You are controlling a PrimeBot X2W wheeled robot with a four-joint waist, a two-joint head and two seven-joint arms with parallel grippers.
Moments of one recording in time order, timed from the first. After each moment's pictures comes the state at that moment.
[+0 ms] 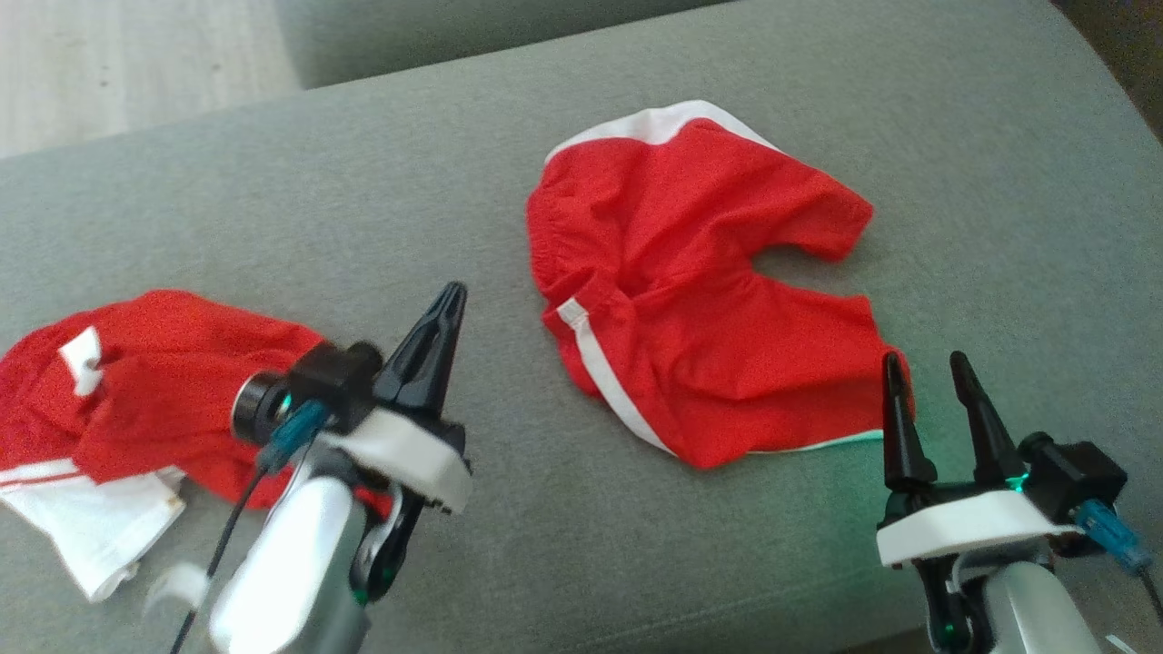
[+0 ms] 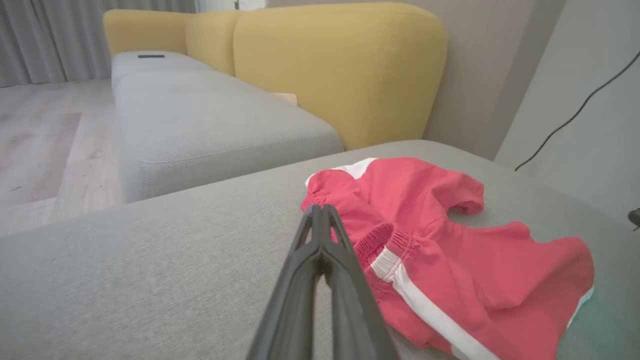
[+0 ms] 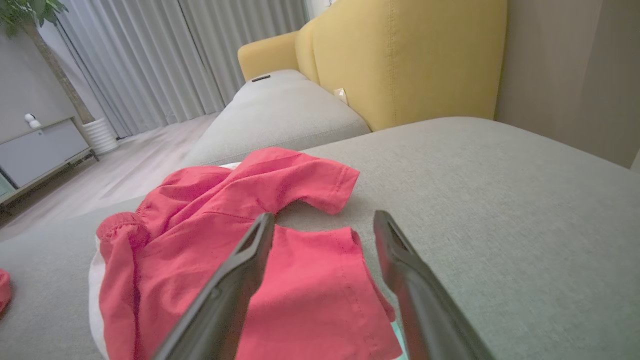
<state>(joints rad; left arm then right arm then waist) -0.35 0.15 -0.48 0.38 -0.29 -0.06 -0.26 -0.07 -0.05 0.04 0.31 0.24 0.13 -0.25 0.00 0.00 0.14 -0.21</state>
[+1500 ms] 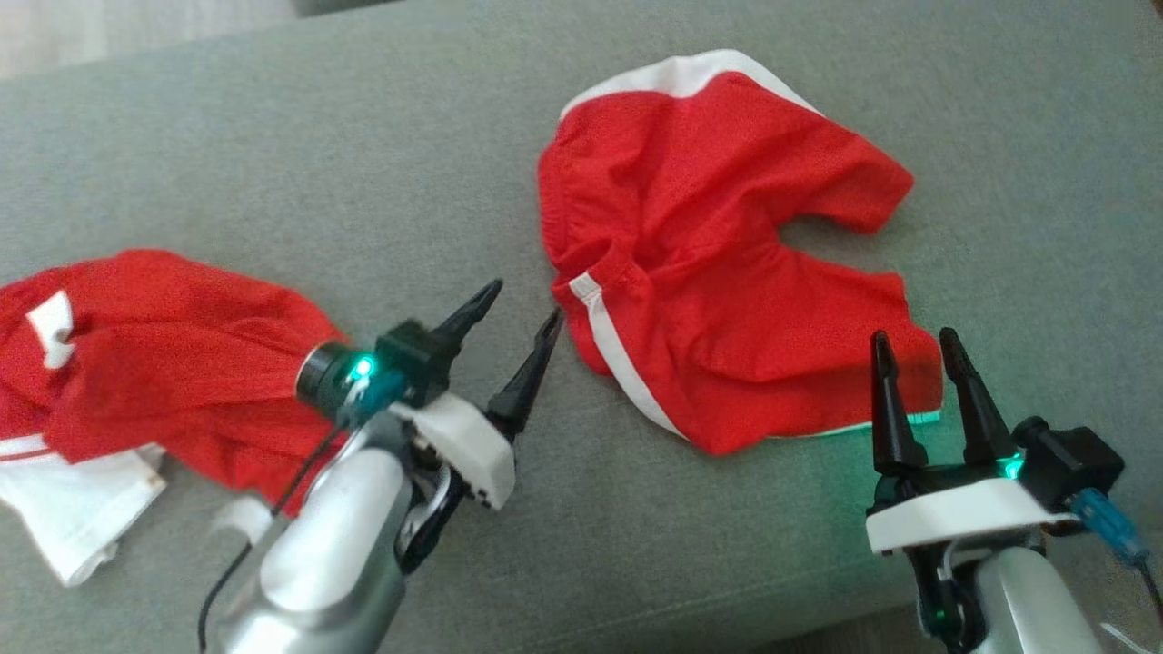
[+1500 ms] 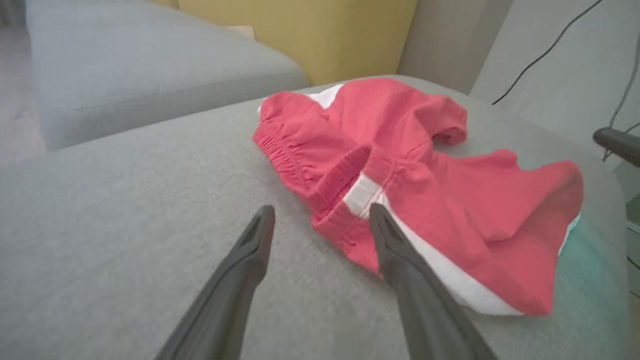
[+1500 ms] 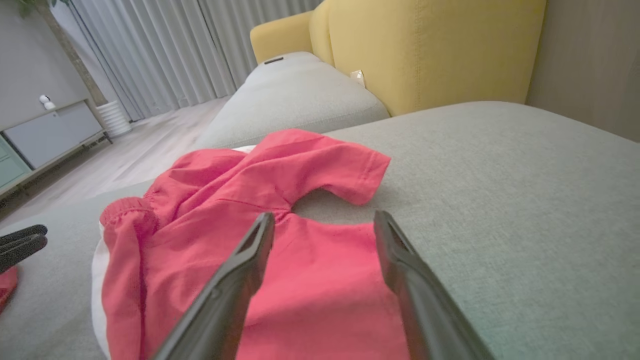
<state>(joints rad) -0.42 0.11 -0.55 0.48 -0.23 -0.12 -0.21 -0.08 -0.05 0.07 0.24 0.25 0.13 -0.25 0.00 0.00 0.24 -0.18</state>
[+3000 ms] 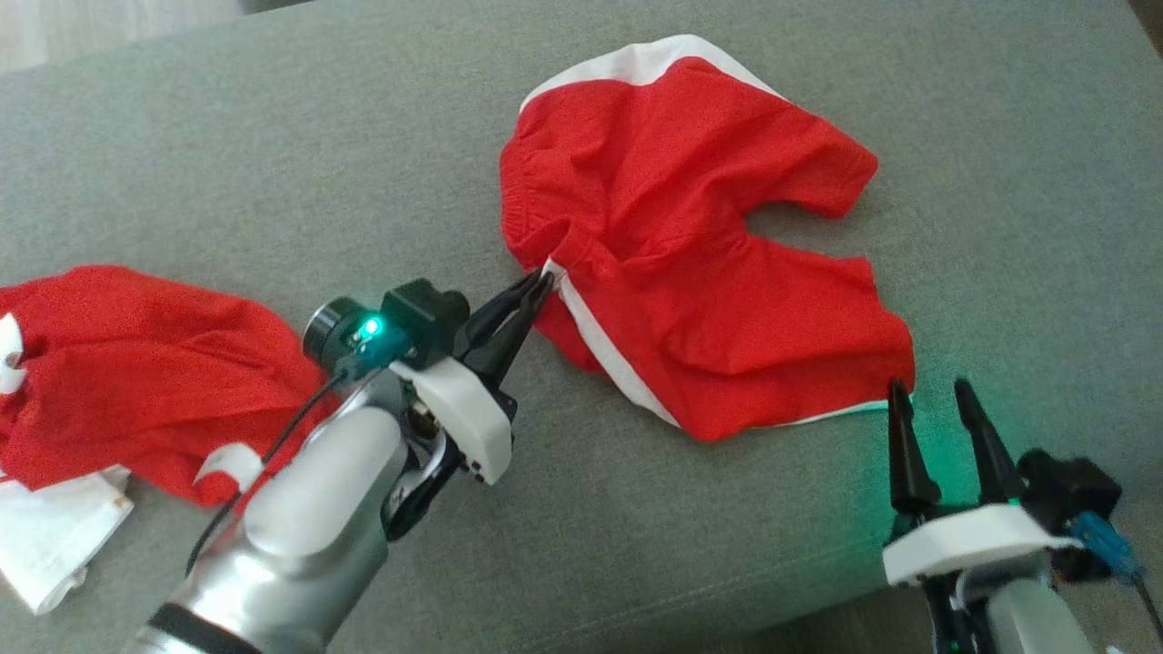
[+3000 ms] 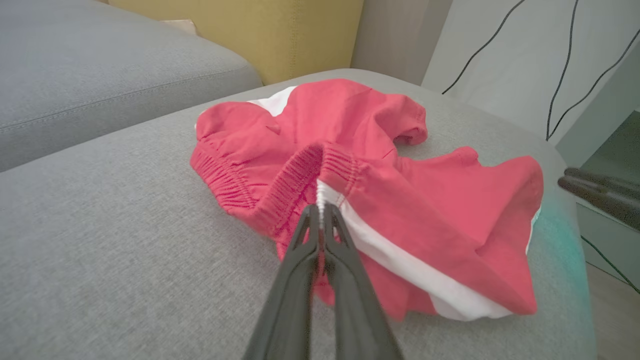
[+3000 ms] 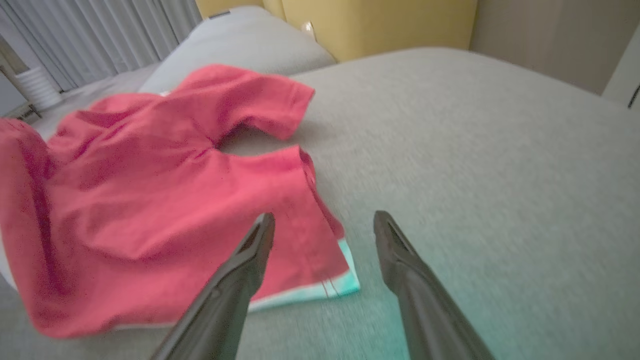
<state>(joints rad) -0.61 0.22 -0.84 0.55 -0.49 -0.11 -0.25 -0.07 -0.05 0.02 0.35 0.23 0.13 -0.25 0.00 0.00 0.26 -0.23</state>
